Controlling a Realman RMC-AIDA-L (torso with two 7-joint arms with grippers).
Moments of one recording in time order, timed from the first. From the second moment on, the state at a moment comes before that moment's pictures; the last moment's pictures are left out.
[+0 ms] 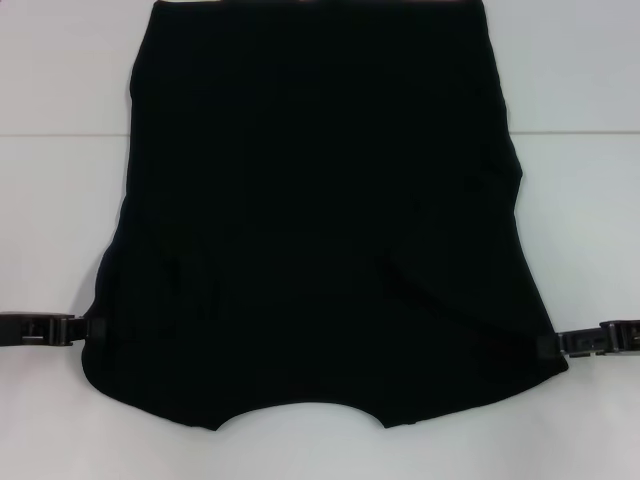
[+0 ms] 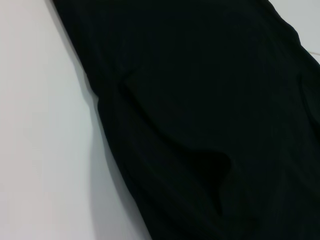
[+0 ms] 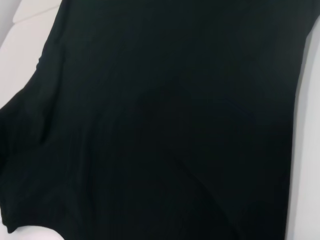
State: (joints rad) left arm -0.51 -2.09 0.38 0.93 2.54 1.50 -2.04; right arm 0.59 1.90 -0.76 -0.53 -2.28 -1.41 2.18
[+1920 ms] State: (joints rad) left arm -0.51 -2.09 0.37 0.93 2.54 1.53 -2.04; right arm 0.62 1.95 -0.75 -0.54 -2.32 -1.38 2.18
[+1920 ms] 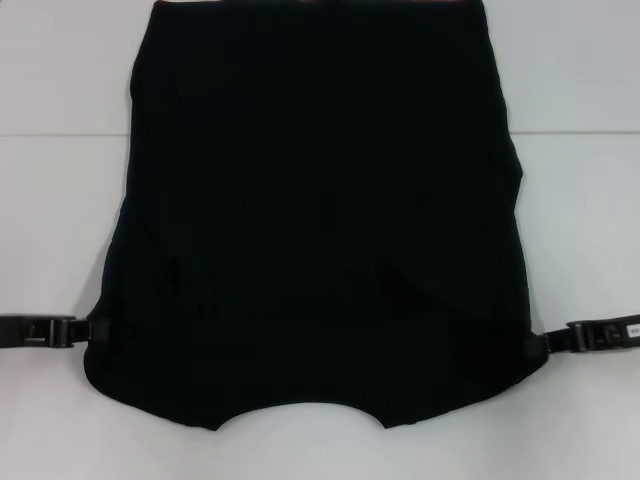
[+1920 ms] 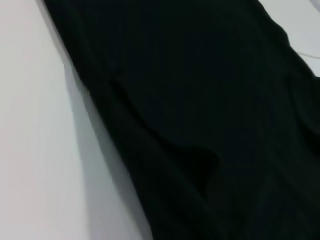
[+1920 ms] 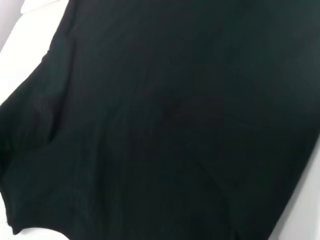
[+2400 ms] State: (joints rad) left arm -0.47 -2.07 0.27 0.96 2.55 1.75 -2.00; right arm 0.50 1.92 -0.58 -0.59 -2.32 -1.55 2.04
